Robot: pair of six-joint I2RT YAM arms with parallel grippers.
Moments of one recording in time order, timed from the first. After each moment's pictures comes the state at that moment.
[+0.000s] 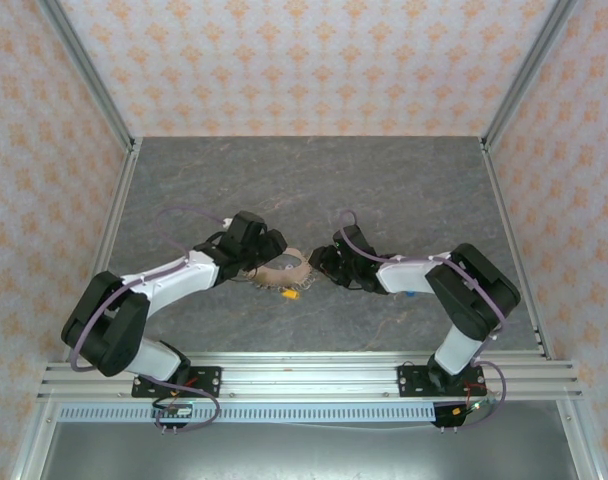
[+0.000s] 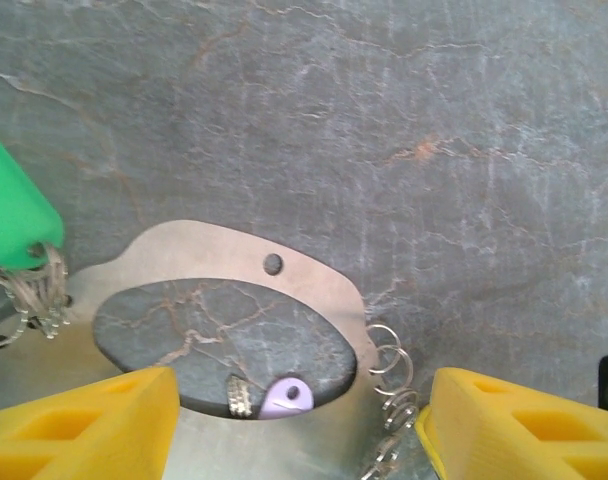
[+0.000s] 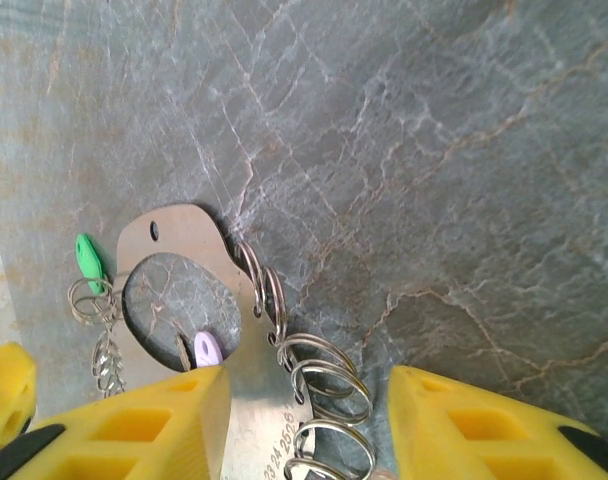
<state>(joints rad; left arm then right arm) -0.49 1.45 0.76 -0.17 -0.01 -0.99 0.68 1.69 0.70 0.20 -0.20 1.15</state>
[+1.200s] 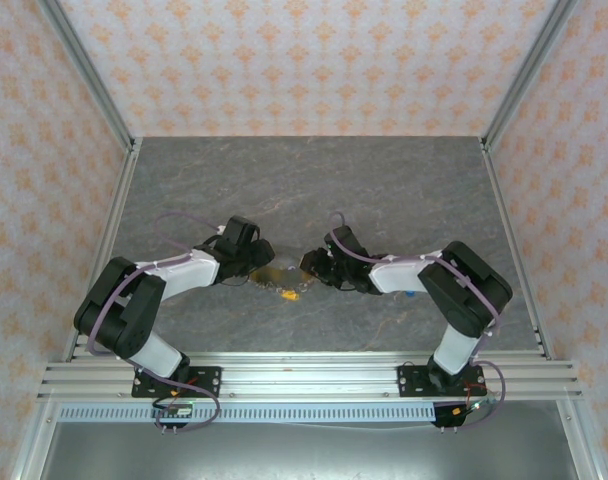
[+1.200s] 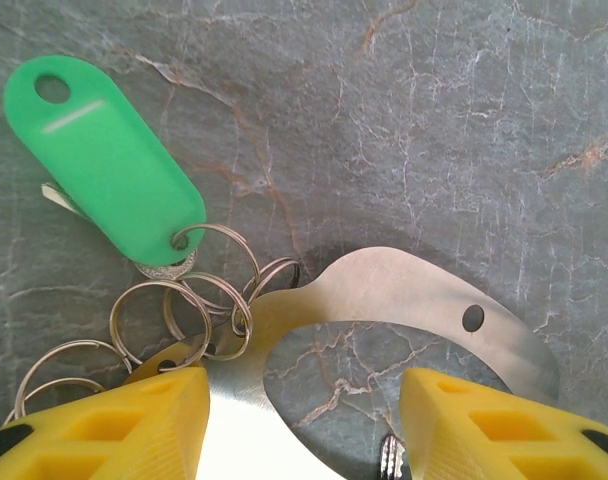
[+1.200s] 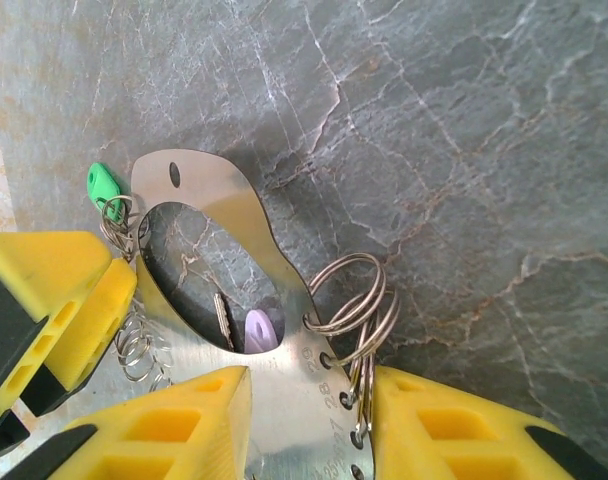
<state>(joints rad) -0.42 1.55 0.69 -0.10 0.03 -0.94 0.73 1.73 0.74 0.24 -0.25 1.11</state>
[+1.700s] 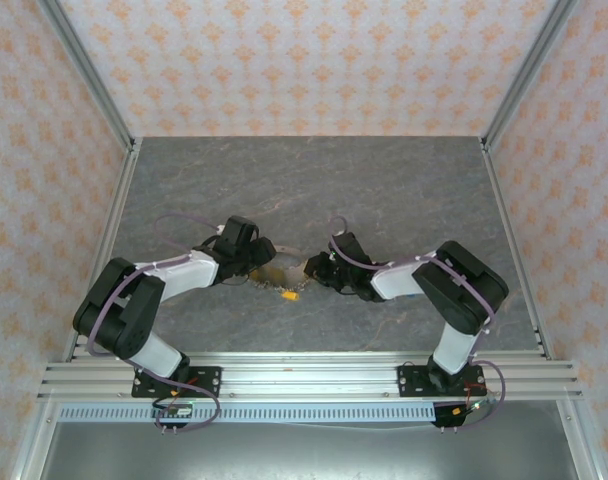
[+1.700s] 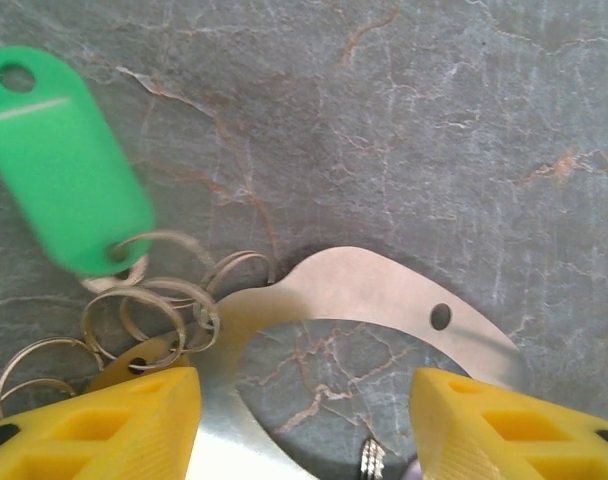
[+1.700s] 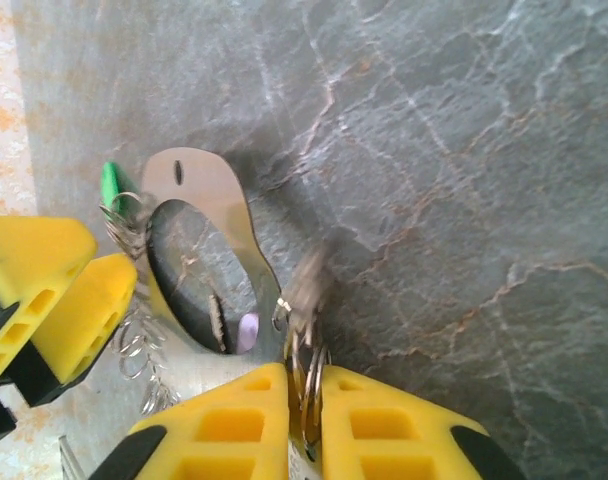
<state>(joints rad) -0.42 1.53 0.69 -0.07 0.05 -0.94 0.73 1.74 0.65 0.41 -0.24 1.11</state>
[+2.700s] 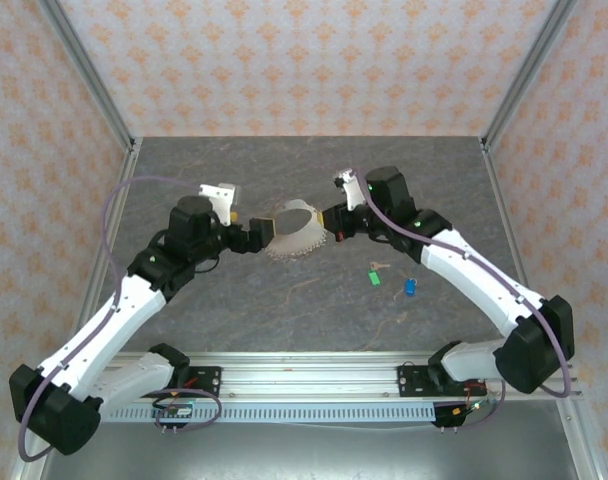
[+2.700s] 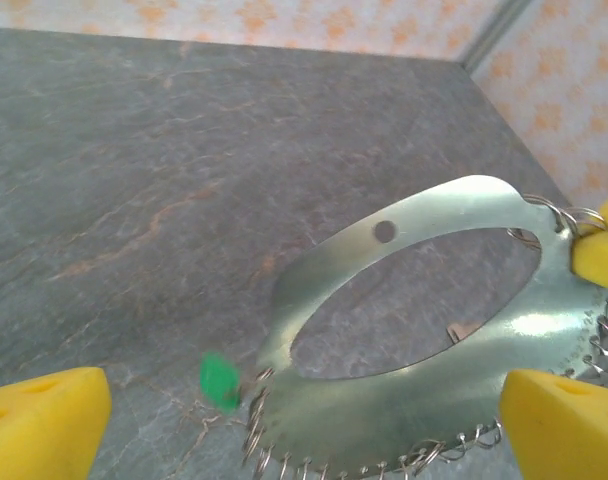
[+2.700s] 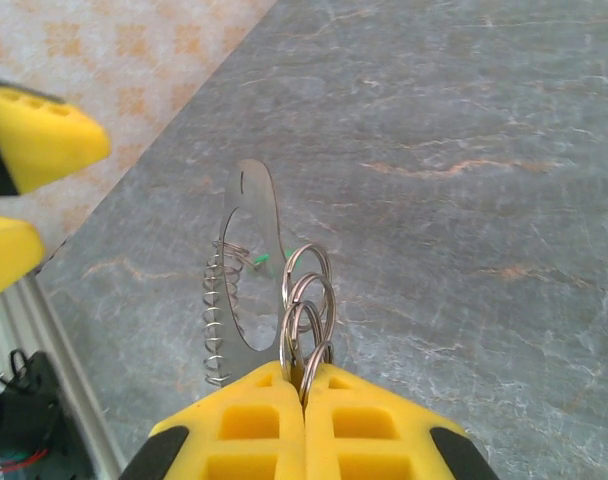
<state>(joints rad) -0.42 1.01 0.92 -0.41 0.14 -0.32 0.57 1.33 1.16 -0.44 -0.42 0.21</state>
